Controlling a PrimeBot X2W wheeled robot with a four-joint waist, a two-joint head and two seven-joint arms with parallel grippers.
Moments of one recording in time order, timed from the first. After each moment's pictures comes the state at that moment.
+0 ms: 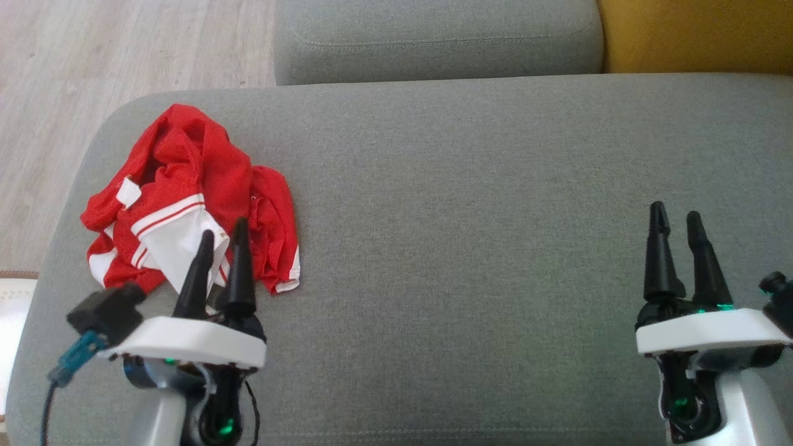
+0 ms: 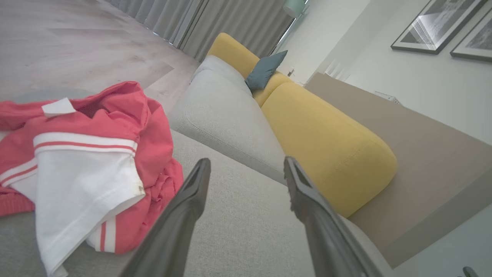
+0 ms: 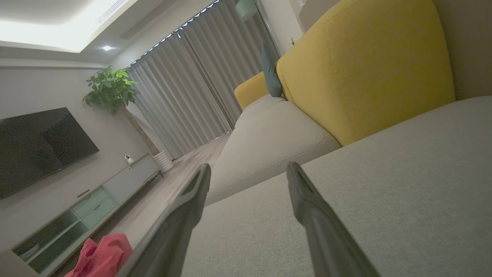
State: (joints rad) left arm -0.03 0.04 -0.16 0.00 -0.69 0.04 -0.09; right arm -0.05 -0.04 -0.02 0.08 0.55 0.12 -0.09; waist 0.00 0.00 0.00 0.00
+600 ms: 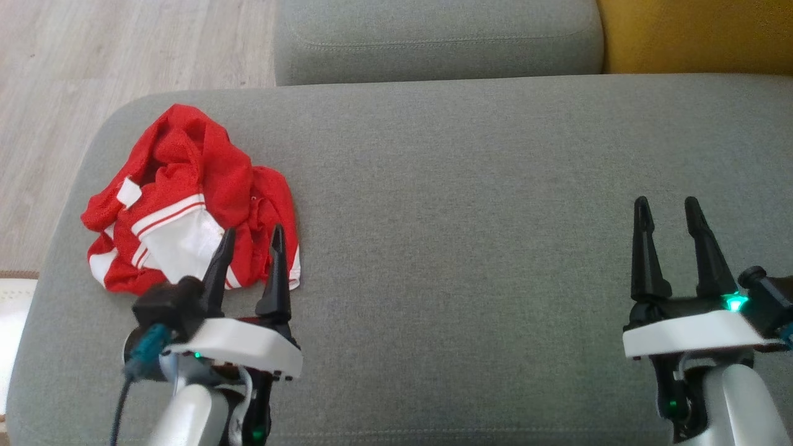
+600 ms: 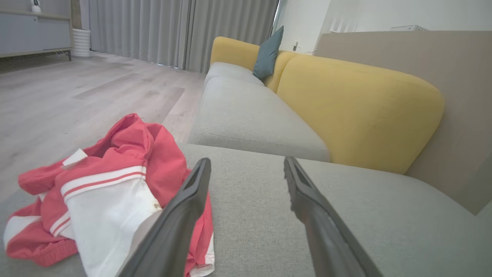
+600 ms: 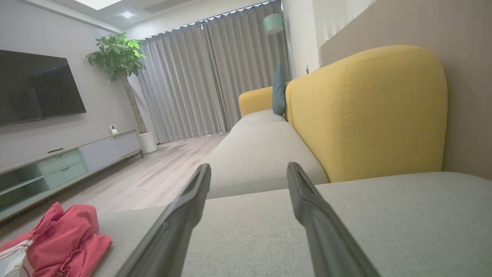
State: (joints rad) left arm -0.07 0.14 -0.34 0.01 -0.43 0.19 -0.14; right arm -0.05 -0.04 -0.01 0.05 0.27 0.12 -0.14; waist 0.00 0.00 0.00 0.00
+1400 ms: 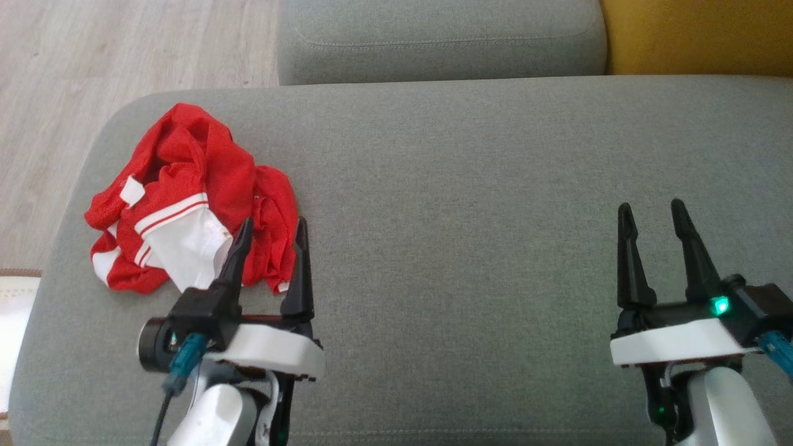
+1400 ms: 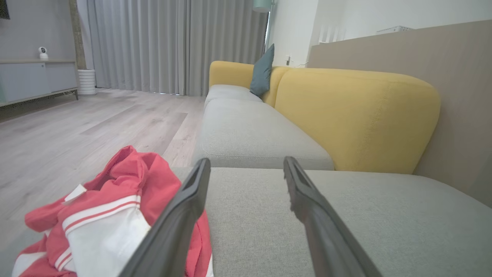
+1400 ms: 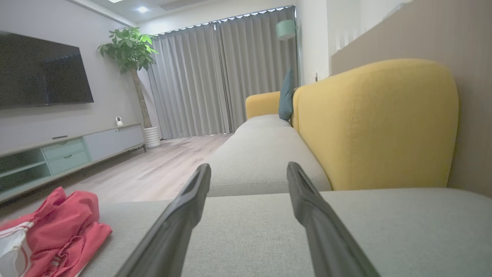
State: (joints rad) left arm -0.11 0.18 -0.48 -0.02 -0.34 0.33 -0.22; right arm -0.05 -0.04 0.02 0.08 0.16 0.12 -0.21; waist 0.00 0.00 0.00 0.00
